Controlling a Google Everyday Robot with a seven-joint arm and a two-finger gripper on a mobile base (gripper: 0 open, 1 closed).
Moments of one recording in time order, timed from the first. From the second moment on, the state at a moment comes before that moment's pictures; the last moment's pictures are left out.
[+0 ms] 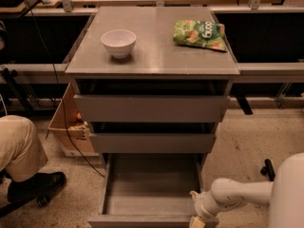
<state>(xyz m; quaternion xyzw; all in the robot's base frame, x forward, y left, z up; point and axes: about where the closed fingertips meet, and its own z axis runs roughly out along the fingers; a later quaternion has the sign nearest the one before) 0.431 -0.167 0.281 -0.58 0.78 0.18 0.14</state>
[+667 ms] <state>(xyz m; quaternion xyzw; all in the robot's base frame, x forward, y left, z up) 0.452 -0.139 0.227 -0.57 0.78 0.20 0.17</state>
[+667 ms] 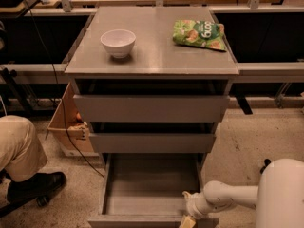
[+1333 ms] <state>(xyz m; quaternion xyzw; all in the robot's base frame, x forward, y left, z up) 0.476 -0.112 0.192 -0.56 0.77 0.21 0.22</state>
